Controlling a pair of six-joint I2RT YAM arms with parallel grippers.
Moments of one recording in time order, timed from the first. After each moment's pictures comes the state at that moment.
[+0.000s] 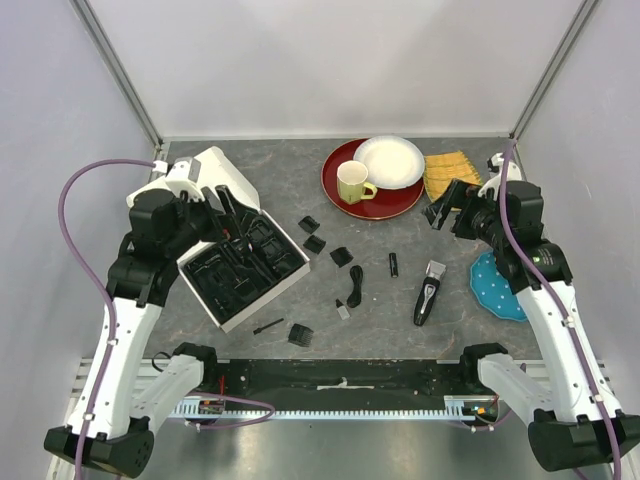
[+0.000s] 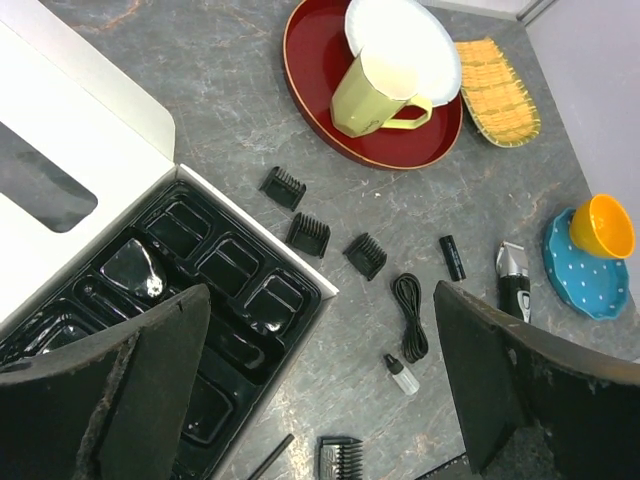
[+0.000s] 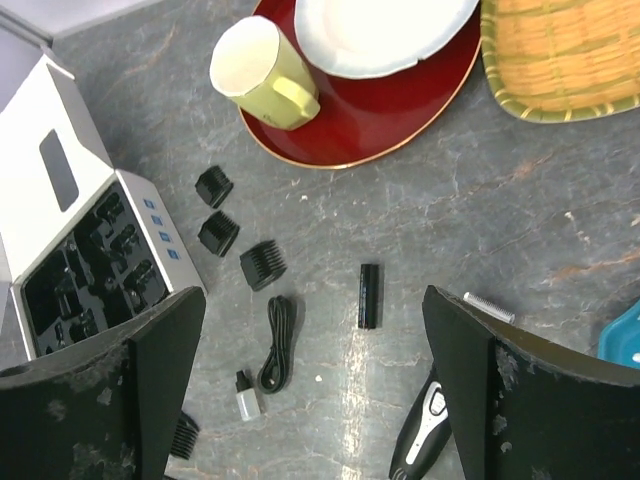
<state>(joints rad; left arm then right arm) -0.18 0.85 1.07 -0.58 0.24 -0.34 0.12 0.91 1.07 -0.61 -0.17 0.43</state>
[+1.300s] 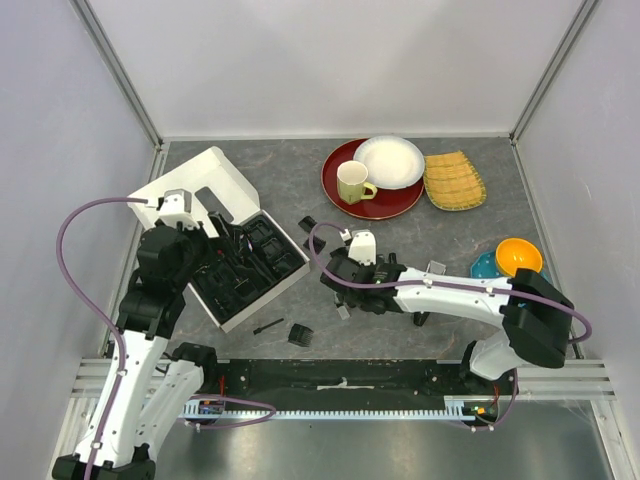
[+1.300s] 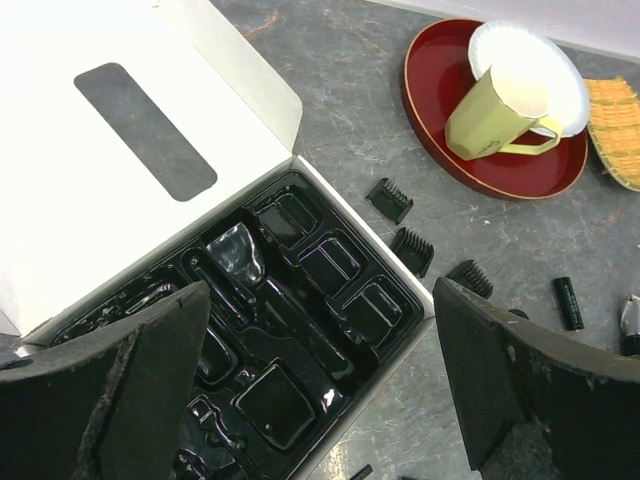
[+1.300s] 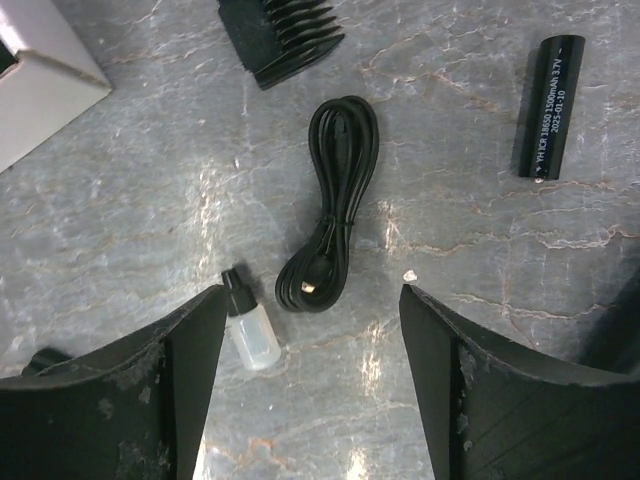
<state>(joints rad) -0.18 0.63 0.80 -0.46 0.00 -0.30 1.11 1.49 0.96 -0.57 0.56 0.88</state>
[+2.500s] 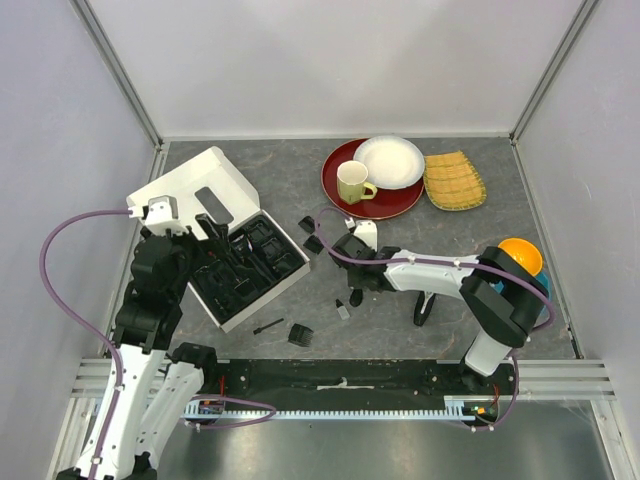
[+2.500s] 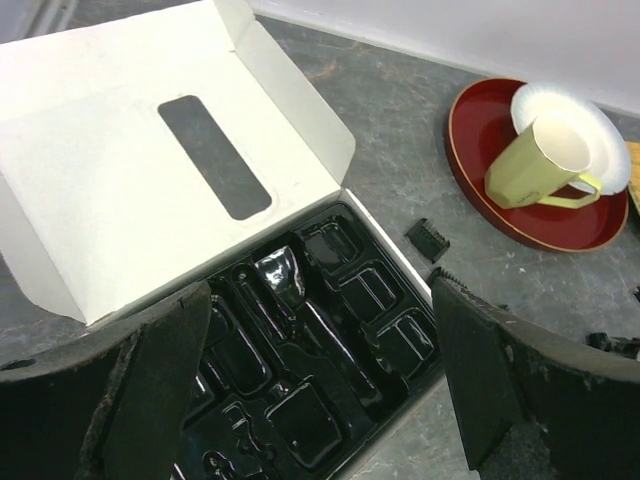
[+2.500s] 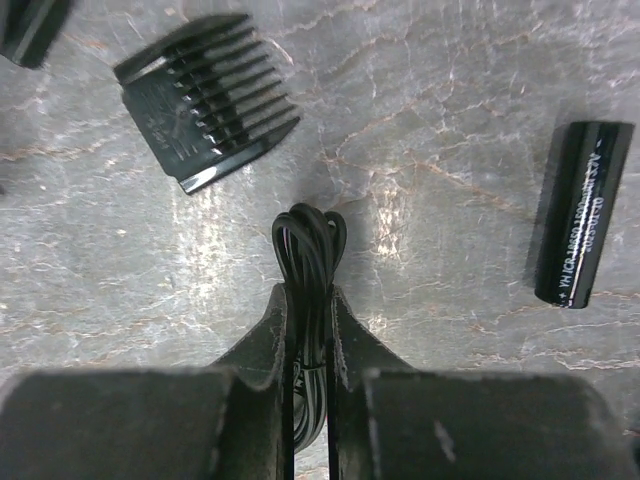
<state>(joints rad) -0.18 0.55 0.76 -0.45 -0.14 -0.30 0.90 1.69 0.94 -0.35 0.43 0.75</state>
